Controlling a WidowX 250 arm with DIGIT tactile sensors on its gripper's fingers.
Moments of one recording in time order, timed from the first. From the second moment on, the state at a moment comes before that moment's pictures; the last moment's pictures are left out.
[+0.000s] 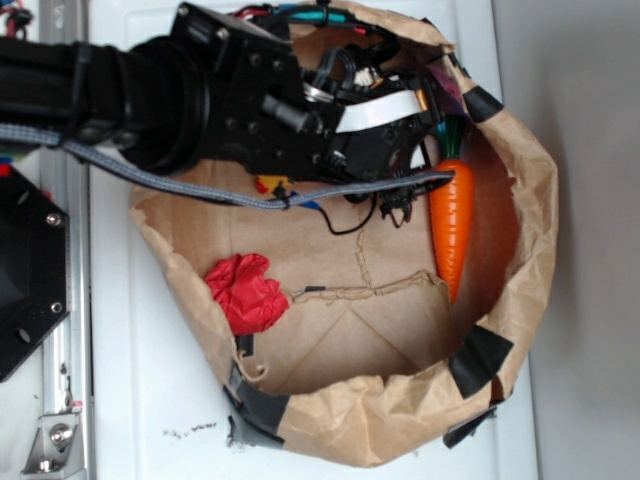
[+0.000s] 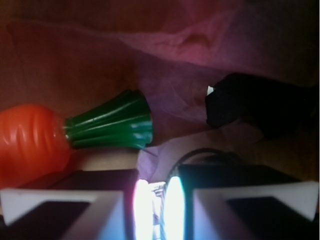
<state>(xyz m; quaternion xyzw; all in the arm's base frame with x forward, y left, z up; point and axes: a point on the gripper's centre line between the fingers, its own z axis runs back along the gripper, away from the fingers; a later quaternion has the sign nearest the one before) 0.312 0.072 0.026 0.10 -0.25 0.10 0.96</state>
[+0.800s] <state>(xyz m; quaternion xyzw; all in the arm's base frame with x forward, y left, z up) 0.239 0.037 0.140 -0.12 -0.12 0.02 0.98</state>
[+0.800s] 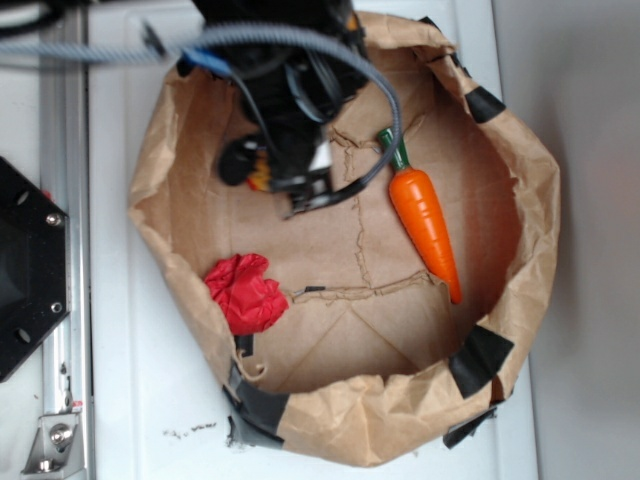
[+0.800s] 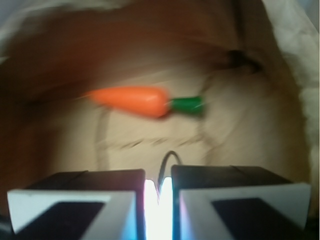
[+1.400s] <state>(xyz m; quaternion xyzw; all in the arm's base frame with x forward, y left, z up) 0.268 0.014 0.123 -0.04 -0.12 0.06 0.99</state>
